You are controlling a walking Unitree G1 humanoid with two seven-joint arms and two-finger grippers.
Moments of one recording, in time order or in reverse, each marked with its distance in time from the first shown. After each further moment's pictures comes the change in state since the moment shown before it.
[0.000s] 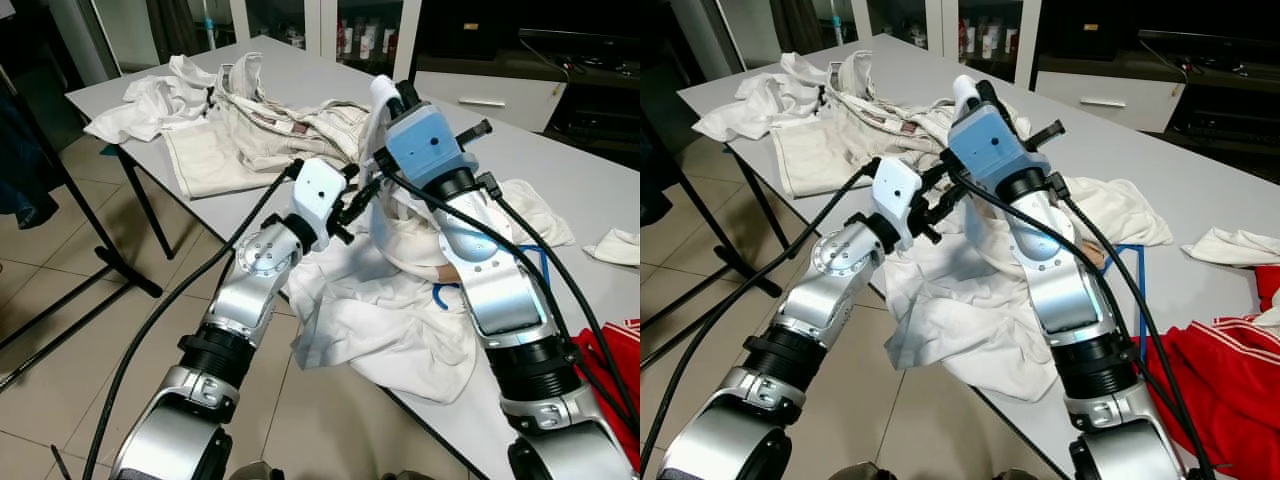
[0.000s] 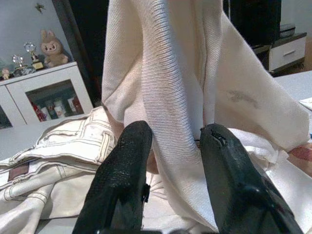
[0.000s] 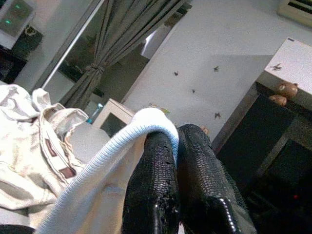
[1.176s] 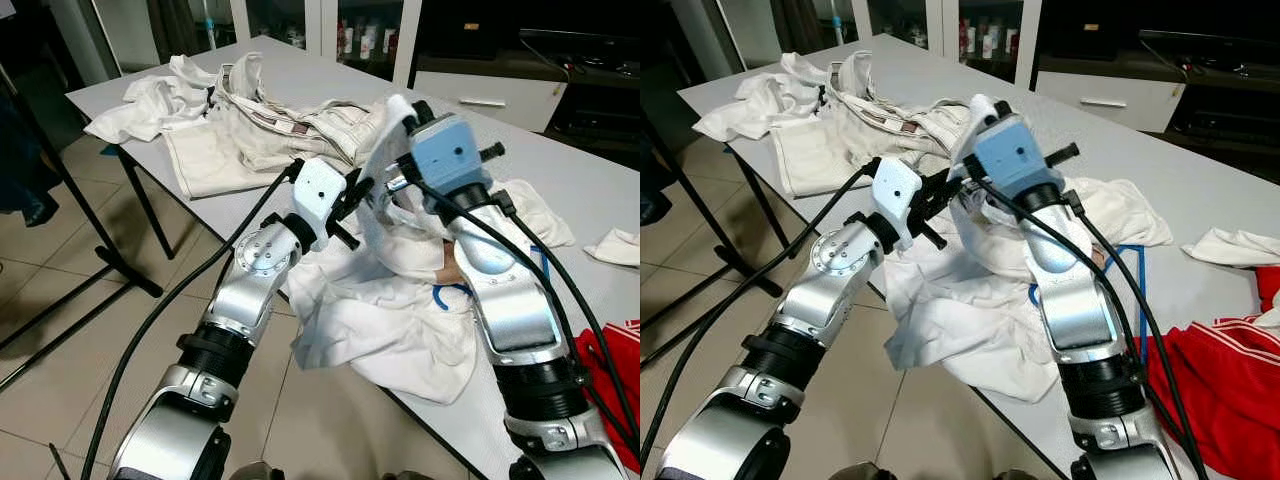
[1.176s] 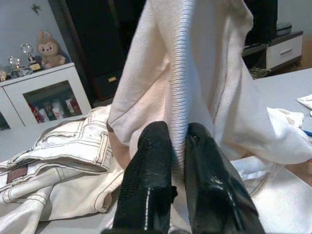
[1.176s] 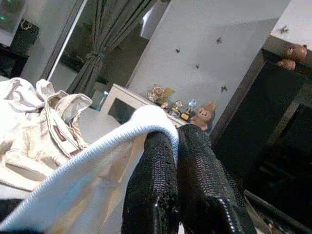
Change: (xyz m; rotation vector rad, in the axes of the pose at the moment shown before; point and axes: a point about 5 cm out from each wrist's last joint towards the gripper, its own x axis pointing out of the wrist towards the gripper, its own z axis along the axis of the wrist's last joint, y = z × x) left arm 0.000 0.000 0.000 0.009 -0.001 -0.017; right arm -0.019 -0.007 -0.017 0.117 0.105 -0.021
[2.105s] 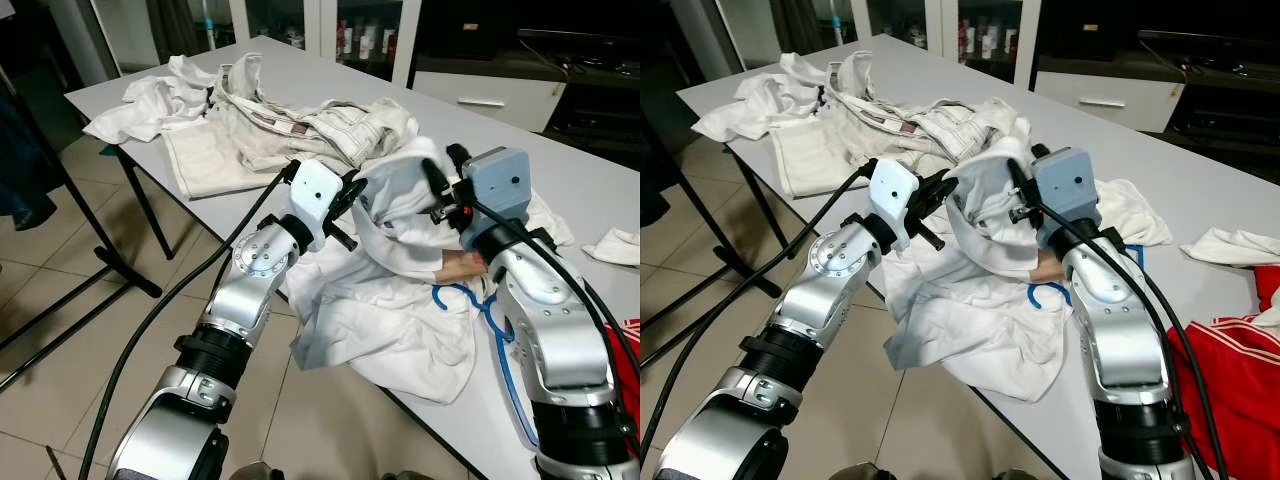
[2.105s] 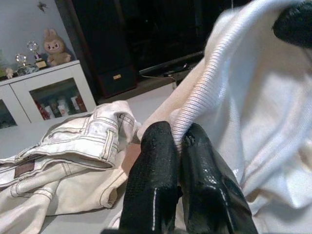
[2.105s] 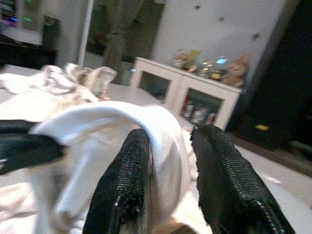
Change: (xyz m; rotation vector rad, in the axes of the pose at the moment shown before) left arm -0.002 0.002 -0.003 0.005 0.012 0.024; right arm -0.039 -0.017 -0.026 0.262 0.136 0.110
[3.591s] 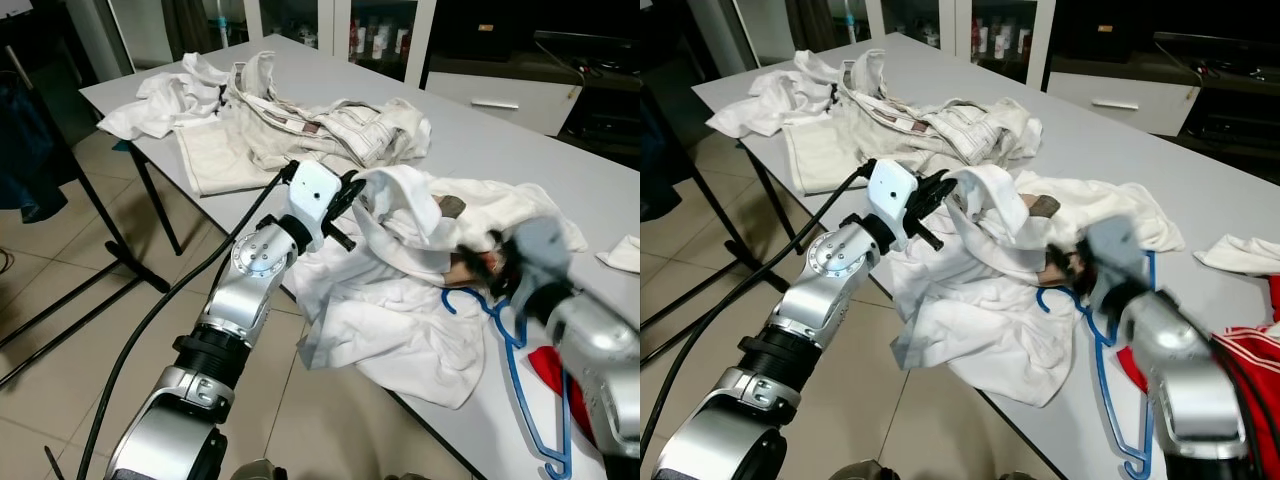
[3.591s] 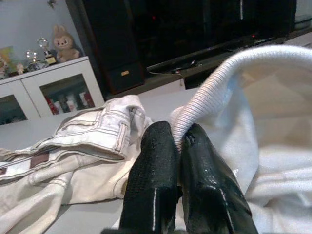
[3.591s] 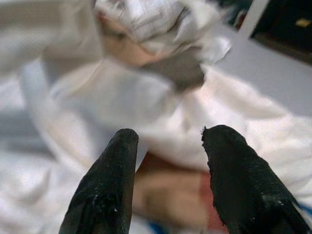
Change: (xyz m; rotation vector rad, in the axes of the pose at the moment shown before) left arm -0.001 0.001 -0.001 0.001 0.003 0.002; right arm -0.062 -0.031 -0.062 0.041 0.421 0.052
